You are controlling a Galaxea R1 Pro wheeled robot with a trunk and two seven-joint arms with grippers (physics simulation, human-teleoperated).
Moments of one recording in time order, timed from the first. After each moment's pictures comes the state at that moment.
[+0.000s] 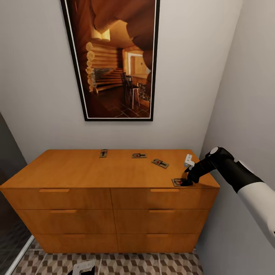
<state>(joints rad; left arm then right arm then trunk) -0.32 -0.02 0.11 -0.22 0.00 -0.35 0.10 -1.07 -0.36 0.41 -0.87 0.48 0.54 1.32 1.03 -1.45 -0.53</state>
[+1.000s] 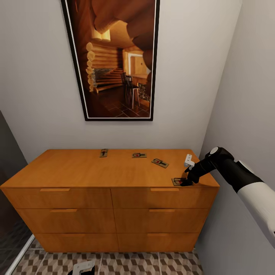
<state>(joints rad) -0.32 -0.02 0.11 -0.22 0.00 -0.35 0.10 -1.07 -0.36 0.41 -0.87 0.48 0.54 1.32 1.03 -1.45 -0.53</state>
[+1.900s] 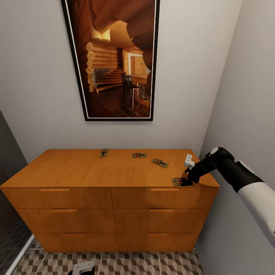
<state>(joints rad) -0.32 -0.02 0.11 -0.22 0.00 -0.35 0.10 -1.07 -0.37 0.41 -0.87 0.48 0.54 1.31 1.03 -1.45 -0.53</state>
